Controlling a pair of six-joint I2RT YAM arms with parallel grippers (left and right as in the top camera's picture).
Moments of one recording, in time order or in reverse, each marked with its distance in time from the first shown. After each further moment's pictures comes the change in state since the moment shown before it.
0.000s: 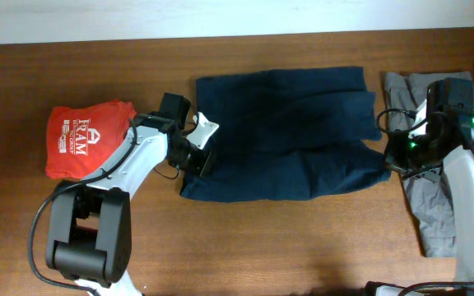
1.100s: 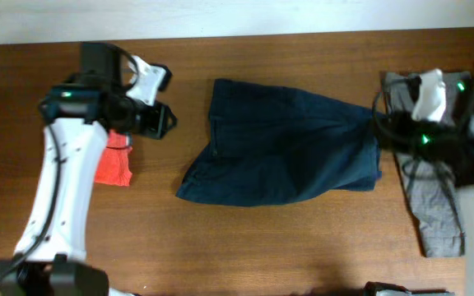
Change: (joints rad) left arm 0.173 -0.213 0.370 -0.344 -0.064 -0.038; right arm 0.033 -0.136 0.084 0.206 -0.415 -0.059
